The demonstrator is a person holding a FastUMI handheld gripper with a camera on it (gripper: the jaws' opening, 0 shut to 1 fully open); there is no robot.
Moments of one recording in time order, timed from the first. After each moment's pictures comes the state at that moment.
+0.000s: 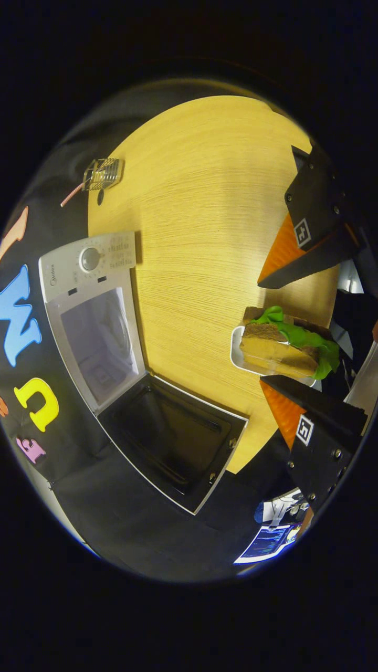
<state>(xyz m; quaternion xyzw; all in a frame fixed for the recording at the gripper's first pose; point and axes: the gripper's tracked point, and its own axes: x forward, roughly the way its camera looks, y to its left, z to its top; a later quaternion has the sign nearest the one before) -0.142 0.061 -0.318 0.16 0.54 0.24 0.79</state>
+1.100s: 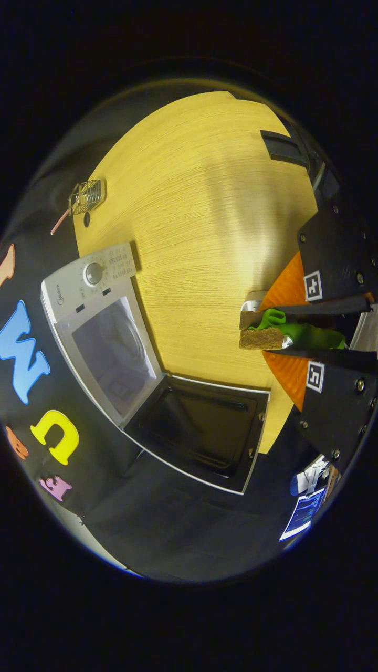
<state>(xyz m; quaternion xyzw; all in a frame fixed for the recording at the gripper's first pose) -0.118 0.079 -0.258 0.25 0.54 0.17 0.79</state>
